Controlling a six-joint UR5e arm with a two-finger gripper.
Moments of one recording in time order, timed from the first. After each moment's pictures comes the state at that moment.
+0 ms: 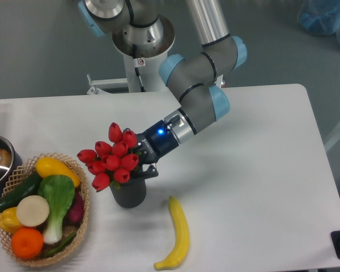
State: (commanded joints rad) arm 2.57 -1.94 -1.98 -0.89 0.19 1.64
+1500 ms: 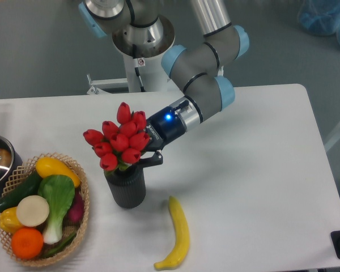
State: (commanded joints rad) arm 2.60 -1.83 -1.99 -0.89 0.01 1.52
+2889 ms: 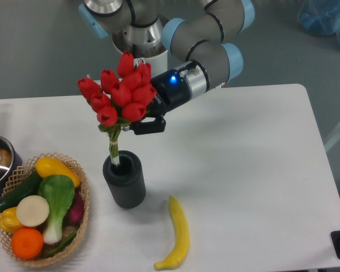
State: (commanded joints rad) arm 2.64 -1.72 -1.95 -0.90 -0.15 1.40
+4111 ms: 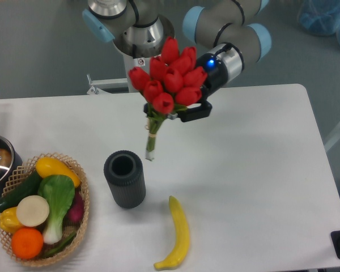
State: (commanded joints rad) arm 2.81 -1.71 -1.94 -0.89 -0.06 1.38
